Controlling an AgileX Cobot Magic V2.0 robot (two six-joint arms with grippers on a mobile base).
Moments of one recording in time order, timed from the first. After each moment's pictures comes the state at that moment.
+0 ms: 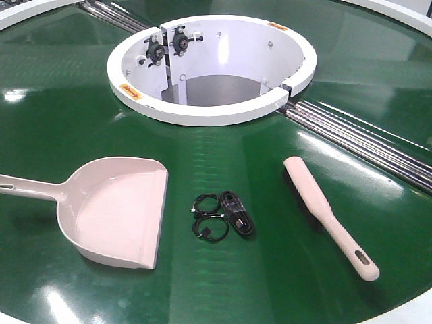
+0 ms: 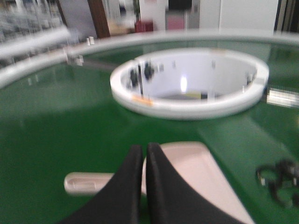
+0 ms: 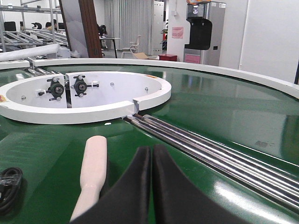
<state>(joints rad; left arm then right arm) -0.12 0.37 -0.51 -0.02 0.44 0.13 0.03 -0.01 0.03 -0.02 0.04 -0.03</state>
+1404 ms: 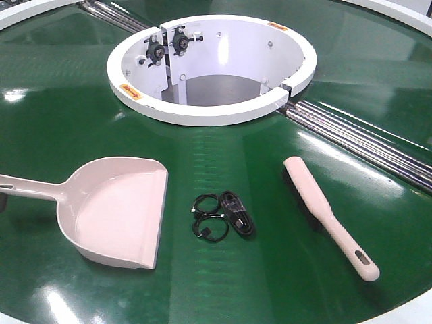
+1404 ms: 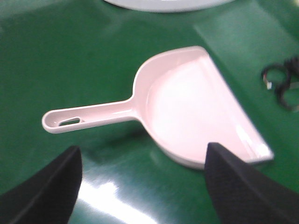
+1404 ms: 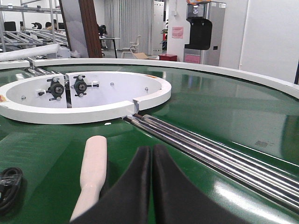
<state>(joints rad) -0.12 0.79 -0.78 -0.04 0.77 0.29 0.03 -0.01 0.03 -0.02 0.04 -0.03</state>
